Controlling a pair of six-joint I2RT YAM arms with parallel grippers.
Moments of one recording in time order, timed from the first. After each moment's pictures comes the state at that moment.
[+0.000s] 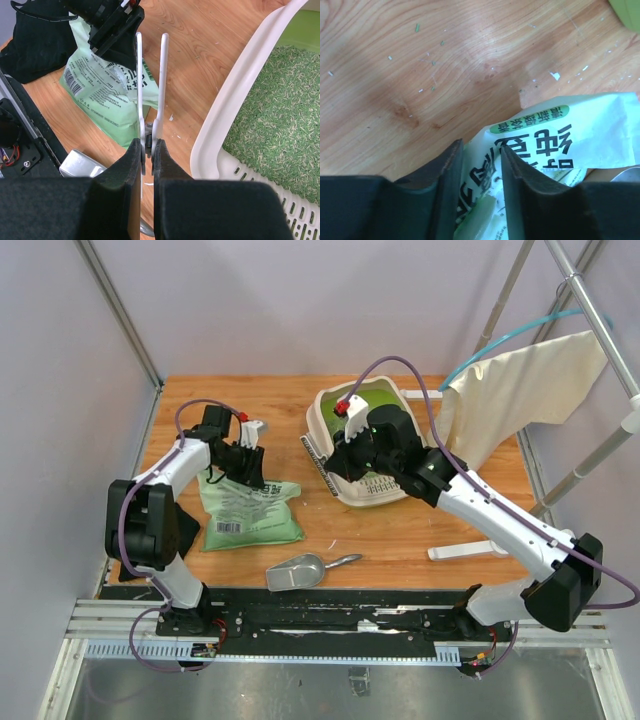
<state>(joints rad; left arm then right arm) -0.12 1.66 1.15 -0.64 0.46 0.24 0.78 1.35 1.30 -0.41 -0.16 0.12</state>
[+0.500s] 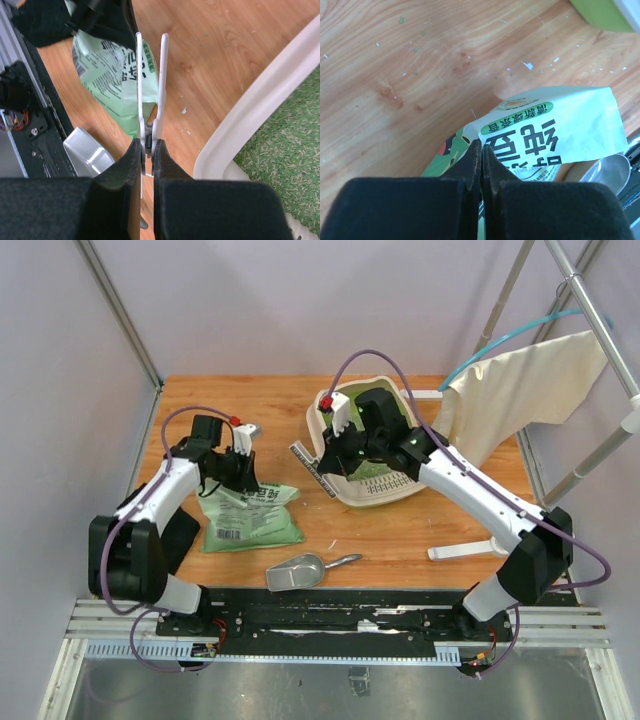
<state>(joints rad) -0.11 1.48 1.02 -0.59 0.50 0.21 0.71 1.52 1.44 -0.51 -0.40 0.01</state>
